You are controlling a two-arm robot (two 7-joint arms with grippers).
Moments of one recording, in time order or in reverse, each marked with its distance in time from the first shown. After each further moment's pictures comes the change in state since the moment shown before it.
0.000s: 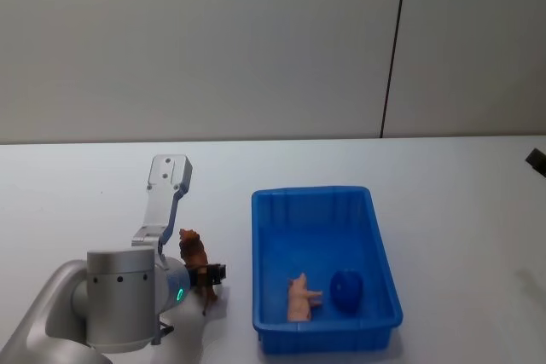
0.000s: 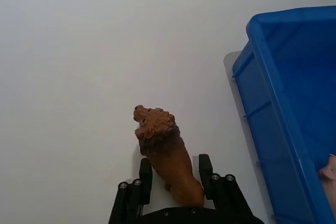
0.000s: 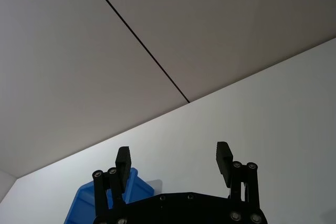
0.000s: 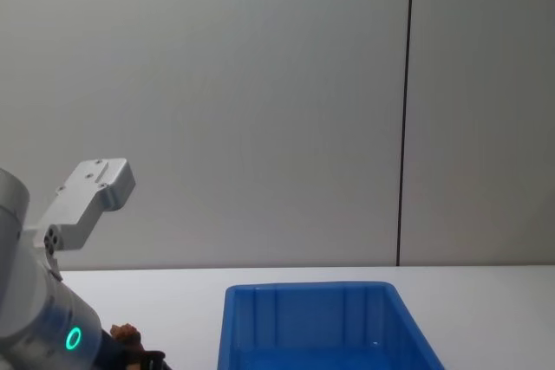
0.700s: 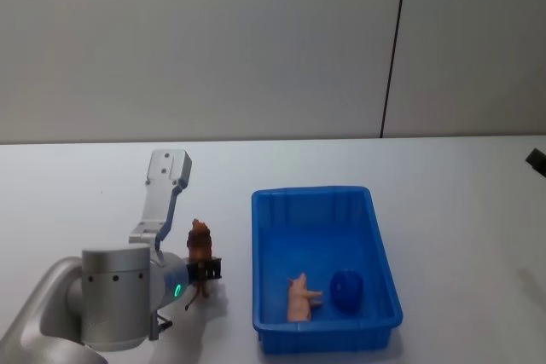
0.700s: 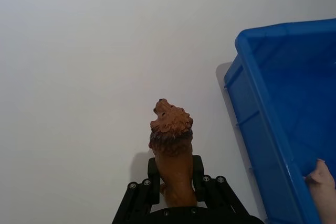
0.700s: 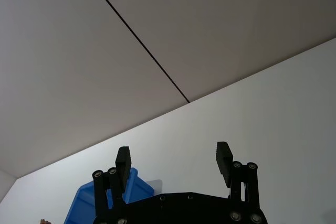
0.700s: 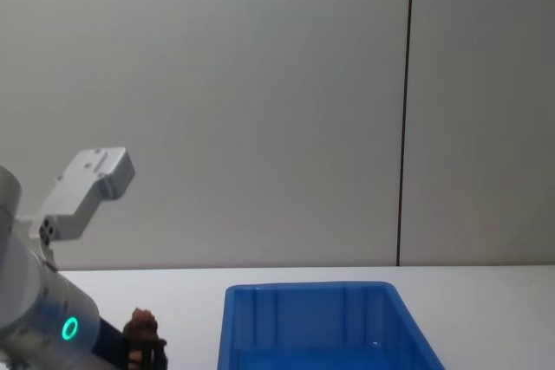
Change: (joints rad) left arm 0.001 0.009 -0.003 -0.012 0.022 -0.012 -0.045; right arm 0.000 0.000 0.000 0.000 0.000 0.000 0.000
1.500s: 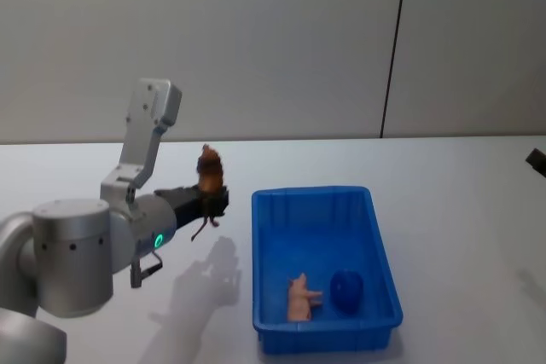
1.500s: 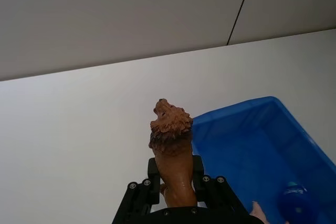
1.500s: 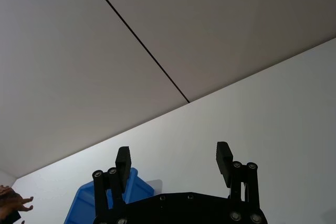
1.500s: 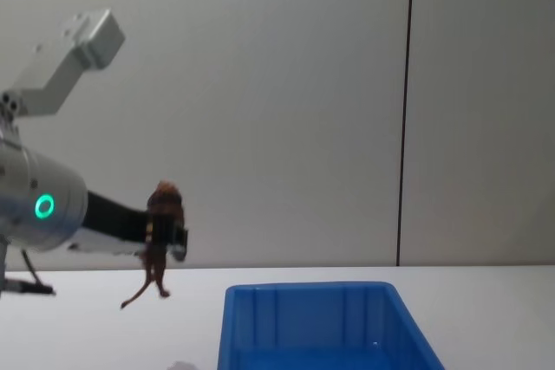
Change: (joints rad) left arm -0.024 0.075 -0.029 -0.143 0.082 -0.068 -0.257; right arm 0.000 0.000 0.000 0.000 0.000 0.000 0.000
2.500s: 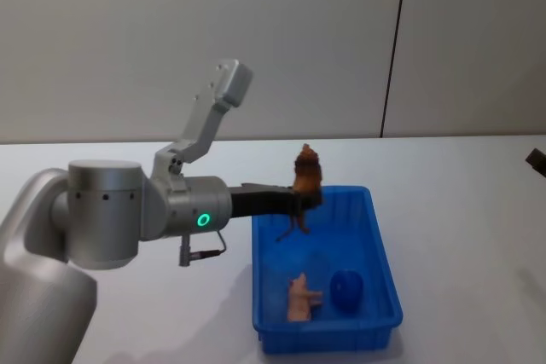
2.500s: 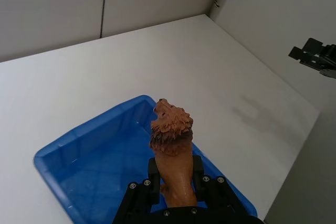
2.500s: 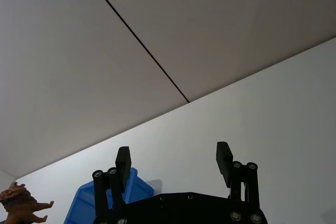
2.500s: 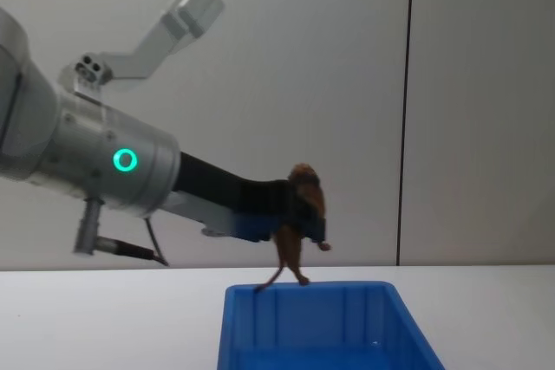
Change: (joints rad) left arm -0.148 -0.030 0.055 0.121 -0.016 0.108 -0.443; right arm 0.000 0.000 0.000 0.000 0.000 0.000 0.000
